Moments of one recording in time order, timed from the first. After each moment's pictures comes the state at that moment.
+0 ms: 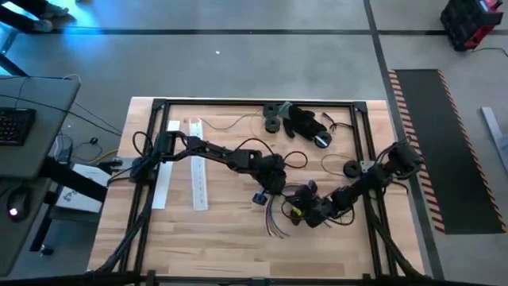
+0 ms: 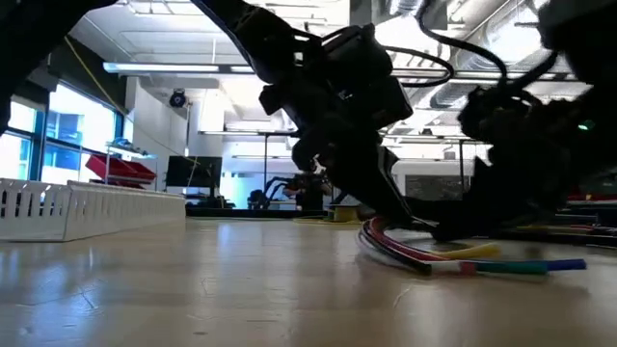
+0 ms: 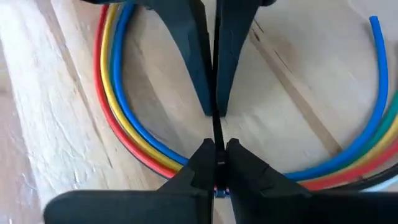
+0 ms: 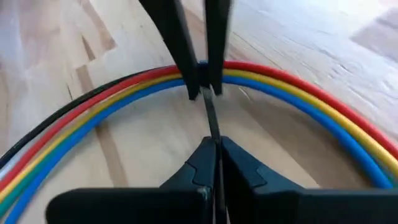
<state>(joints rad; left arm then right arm) 0.02 2.19 1.48 -0.23 0.32 0.41 0.59 1.79 0.52 0.28 0.69 1.04</state>
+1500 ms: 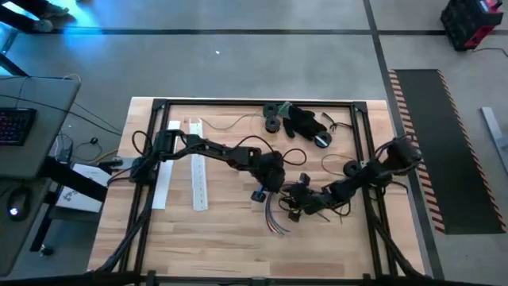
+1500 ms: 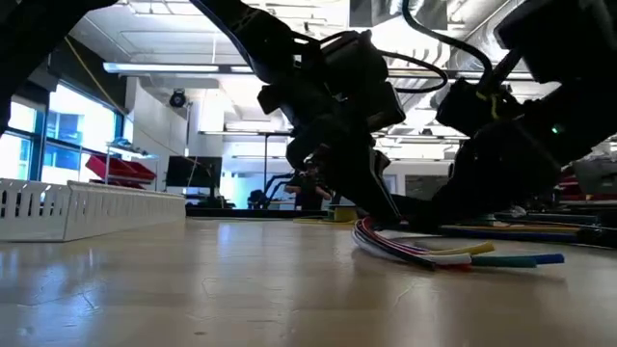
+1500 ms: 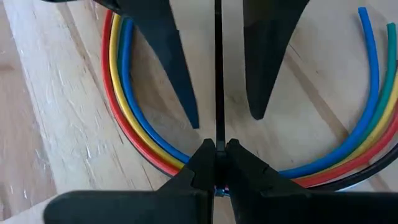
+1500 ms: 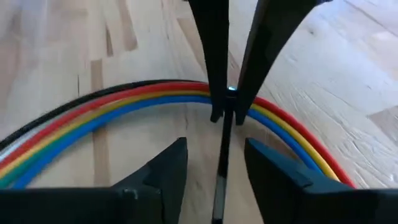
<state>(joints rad) 0.03 2.18 1.48 -0.24 0.32 0.41 0.43 1.78 0.51 0.52 0.57 0.52</state>
